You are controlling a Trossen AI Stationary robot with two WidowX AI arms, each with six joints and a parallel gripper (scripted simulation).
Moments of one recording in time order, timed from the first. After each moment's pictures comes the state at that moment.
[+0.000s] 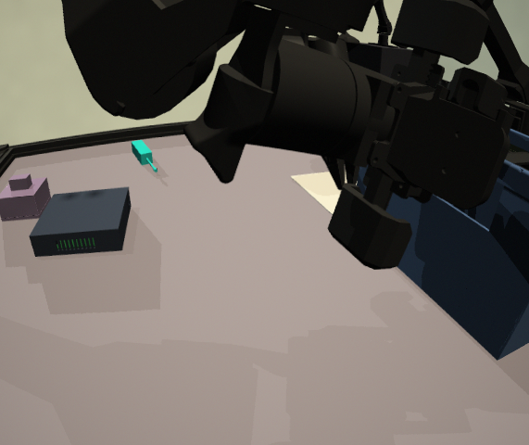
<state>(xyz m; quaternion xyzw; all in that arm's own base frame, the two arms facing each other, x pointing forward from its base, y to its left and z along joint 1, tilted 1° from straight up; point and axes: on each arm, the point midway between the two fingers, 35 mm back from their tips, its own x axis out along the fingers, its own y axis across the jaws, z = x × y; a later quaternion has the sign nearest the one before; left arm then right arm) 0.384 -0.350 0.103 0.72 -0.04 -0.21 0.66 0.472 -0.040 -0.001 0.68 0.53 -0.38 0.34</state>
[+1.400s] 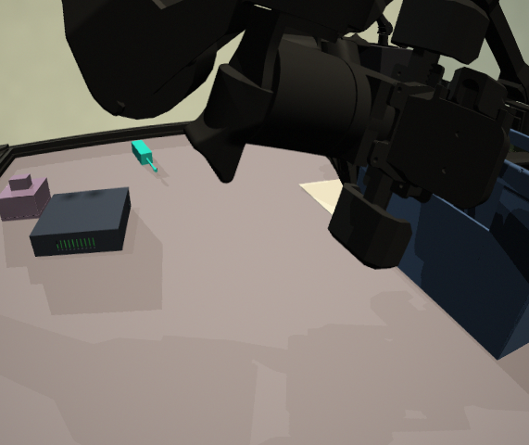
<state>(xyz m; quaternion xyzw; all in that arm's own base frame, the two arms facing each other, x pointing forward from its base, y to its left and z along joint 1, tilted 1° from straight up) 0.384 -0.350 0.103 0.72 -0.04 -0.21 0.66 0.478 -0.012 0.000 0.68 0.53 -0.38 0.34</state>
